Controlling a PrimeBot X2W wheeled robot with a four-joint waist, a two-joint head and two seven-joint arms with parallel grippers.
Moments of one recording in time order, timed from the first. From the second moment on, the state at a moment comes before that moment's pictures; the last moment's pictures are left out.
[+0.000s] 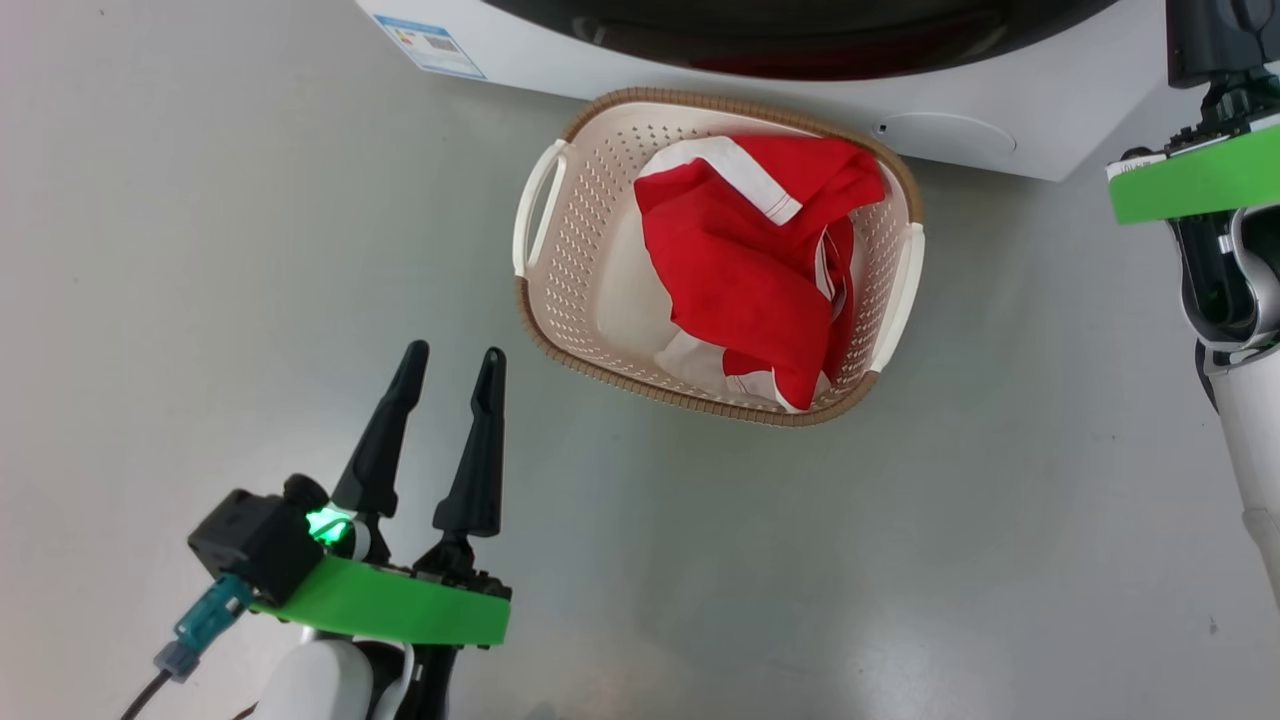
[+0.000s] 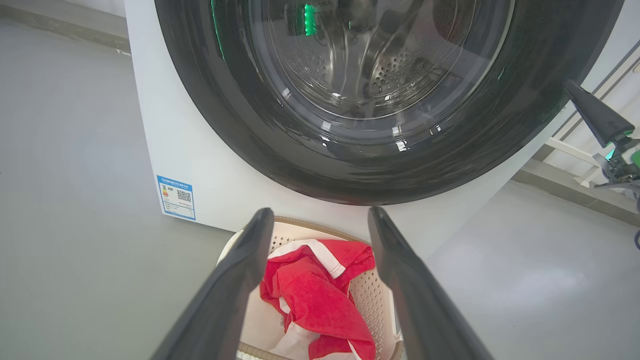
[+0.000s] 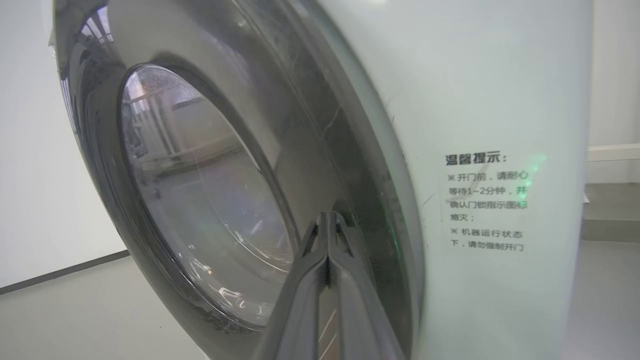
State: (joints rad) left arm -0.29 0.04 -0.21 0.11 -0.49 -0.09 -0.26; right arm -0.81 -0.28 0.11 0.36 0.50 0.13 -0.26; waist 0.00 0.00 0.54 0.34
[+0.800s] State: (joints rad) left arm -0.30 0.03 -0.12 0.19 -0.39 -0.10 -0.26; right arm -0.62 -0.22 0.14 0.30 0.49 0.13 -0.26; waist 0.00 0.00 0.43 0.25
